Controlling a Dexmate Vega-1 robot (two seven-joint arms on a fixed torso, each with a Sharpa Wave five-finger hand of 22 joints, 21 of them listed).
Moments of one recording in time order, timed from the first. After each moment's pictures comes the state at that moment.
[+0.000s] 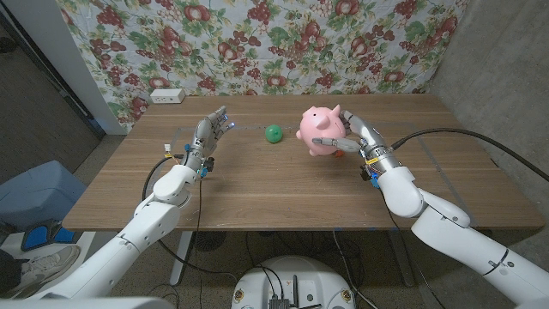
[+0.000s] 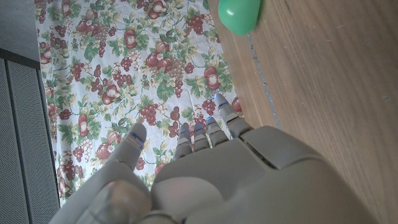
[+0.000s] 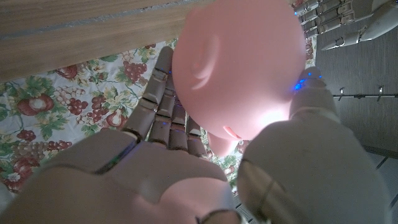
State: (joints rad) left arm 1.05 0.62 0.30 -1.59 -0.62 -0.32 0.07; left_hand 0.03 0.08 0.73 -0.06 0.18 0.07 0.00 0.18 0.17 0.02 -0.03 0.19 0.17 0.05 -0.02 0.19 0.17 0.12 0.03 0.45 0.16; right arm -1.21 -0.80 -0.38 -2.15 -0.24 -0.18 -0.39; right_hand 0.81 -0.18 0.31 -0.16 0.29 0.30 0.19 0.72 0.25 0.46 0.22 0.68 0.65 0.51 0.15 0.87 0.58 0.63 0.01 0.74 0.24
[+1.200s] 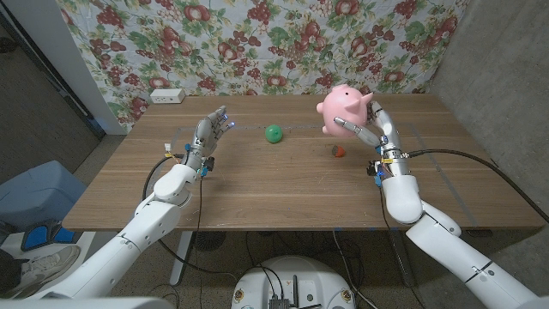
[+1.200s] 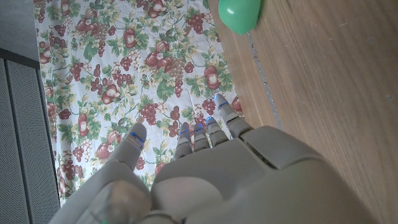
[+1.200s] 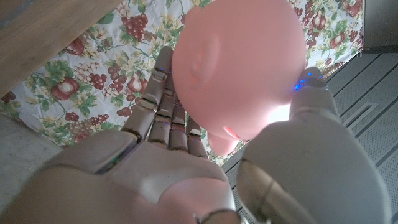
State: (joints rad) left arm 1.04 0.61 0.30 -1.59 -0.61 -0.31 0.07; left_hand 0.03 0.08 0.73 -0.06 0.18 0.07 0.00 0.18 0.17 0.02 -0.03 0.19 0.17 0.05 -0.02 0.19 0.17 0.13 0.03 0.43 0.16; right arm -1.25 -0.64 -0.30 -1.98 -0.16 0.14 -0.61; right_hand 0.81 -0.18 0.31 -0.16 0.29 0.30 0.19 0.72 0.25 0.46 0.22 0.68 0.65 0.51 0.15 0.87 0.61 0.62 0.02 0.78 0.23
